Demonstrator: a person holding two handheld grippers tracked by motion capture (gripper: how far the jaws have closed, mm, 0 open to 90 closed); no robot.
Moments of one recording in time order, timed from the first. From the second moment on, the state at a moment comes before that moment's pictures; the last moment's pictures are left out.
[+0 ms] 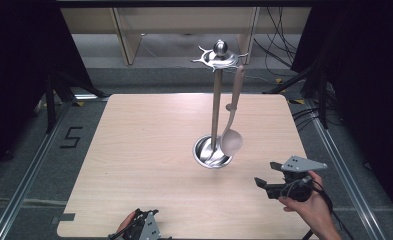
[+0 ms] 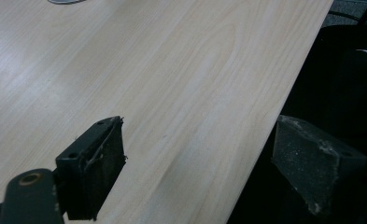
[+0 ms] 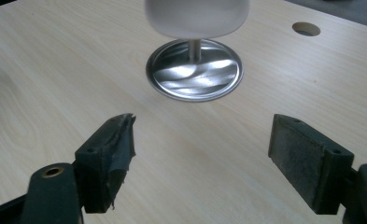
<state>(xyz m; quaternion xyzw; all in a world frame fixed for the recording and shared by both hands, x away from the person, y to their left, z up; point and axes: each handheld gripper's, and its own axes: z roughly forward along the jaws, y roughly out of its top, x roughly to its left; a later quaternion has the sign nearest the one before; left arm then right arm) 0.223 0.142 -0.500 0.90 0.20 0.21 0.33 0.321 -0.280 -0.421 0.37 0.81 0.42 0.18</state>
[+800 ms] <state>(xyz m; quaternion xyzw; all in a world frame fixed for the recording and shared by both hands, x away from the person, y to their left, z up) 0.224 0.142 -0.501 0.90 0.20 0.21 0.33 0.296 -0.288 -0.459 0.39 0.82 0.39 0.17</state>
